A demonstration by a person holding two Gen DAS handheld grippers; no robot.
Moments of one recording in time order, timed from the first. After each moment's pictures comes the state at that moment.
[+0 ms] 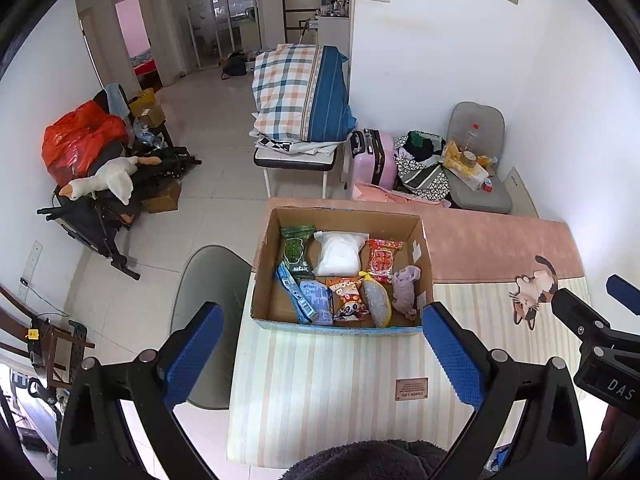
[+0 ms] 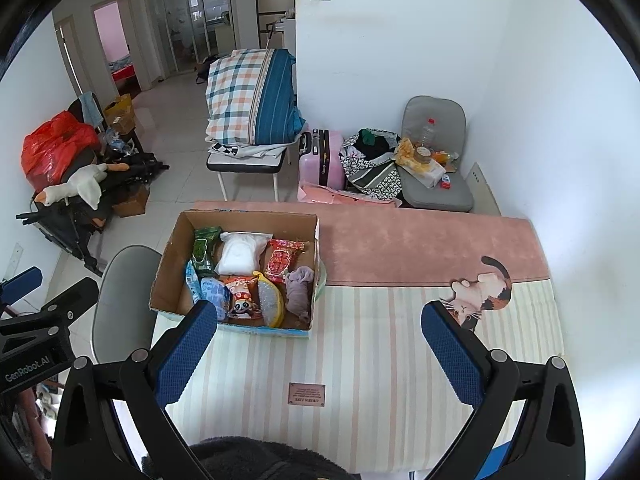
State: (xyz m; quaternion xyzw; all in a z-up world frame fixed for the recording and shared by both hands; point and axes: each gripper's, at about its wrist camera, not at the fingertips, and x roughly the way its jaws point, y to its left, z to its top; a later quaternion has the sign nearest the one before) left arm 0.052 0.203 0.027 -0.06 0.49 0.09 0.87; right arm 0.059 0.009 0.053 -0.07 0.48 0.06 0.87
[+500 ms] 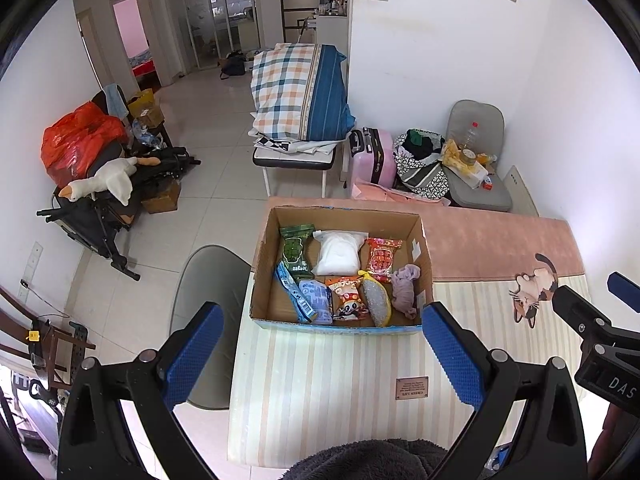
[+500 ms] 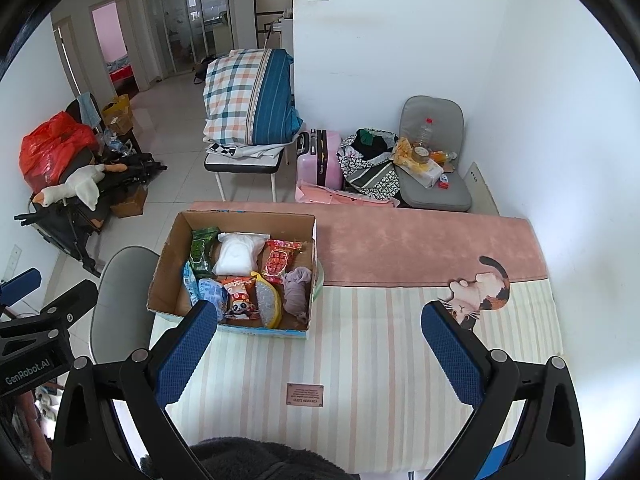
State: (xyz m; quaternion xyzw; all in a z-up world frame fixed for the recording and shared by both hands) left arm 0.051 0.206 0.029 -0.06 0.49 0.08 0.87; right arm 0.060 0.009 0.053 -0.07 0.47 0.06 0.87
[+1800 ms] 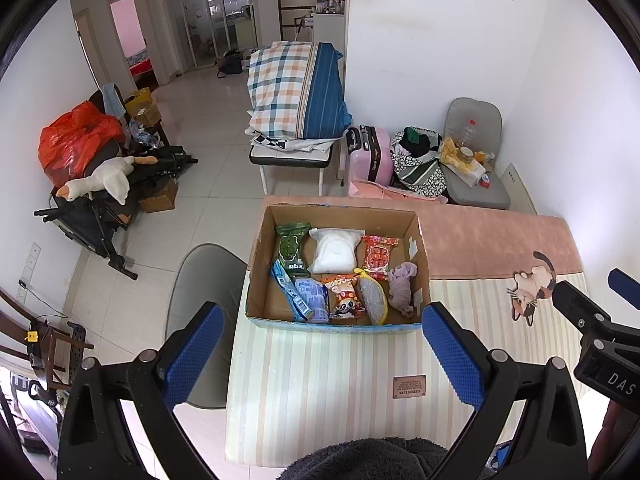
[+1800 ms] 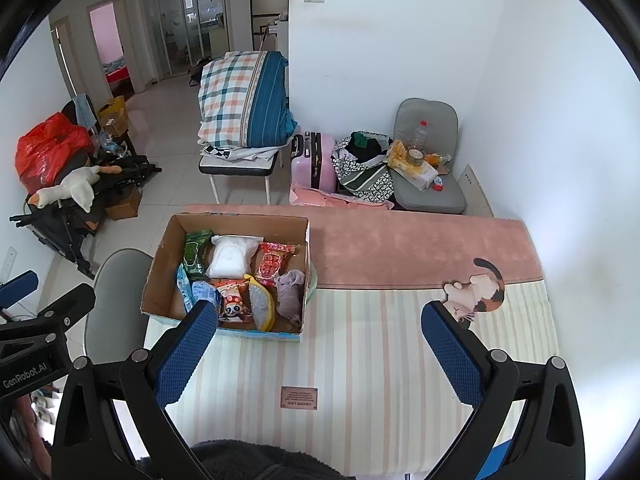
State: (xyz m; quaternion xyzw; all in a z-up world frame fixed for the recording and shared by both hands) left arm 0.057 0.207 0.026 -0.05 0.50 0.07 0.86; right arm 0.060 0.002 0.048 -0.08 0.47 0.05 0.88
